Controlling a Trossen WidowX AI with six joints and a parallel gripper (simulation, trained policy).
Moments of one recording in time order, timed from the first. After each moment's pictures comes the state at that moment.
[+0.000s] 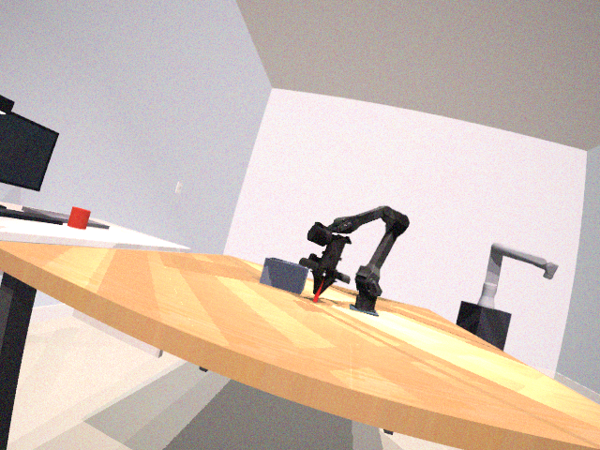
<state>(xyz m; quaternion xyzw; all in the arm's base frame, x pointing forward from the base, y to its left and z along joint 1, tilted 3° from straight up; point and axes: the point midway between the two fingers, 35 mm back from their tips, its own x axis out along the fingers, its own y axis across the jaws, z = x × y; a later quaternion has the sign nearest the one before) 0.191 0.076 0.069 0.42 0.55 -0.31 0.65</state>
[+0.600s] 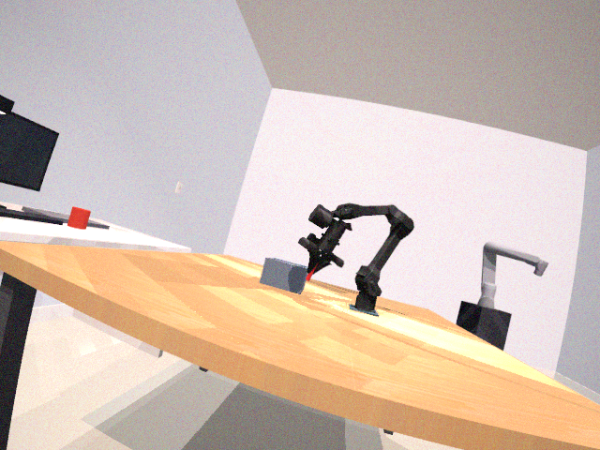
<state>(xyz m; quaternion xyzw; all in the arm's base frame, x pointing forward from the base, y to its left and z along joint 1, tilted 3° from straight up) 0.218 0.037 0.129 0.37 0.49 -0.30 0.73</state>
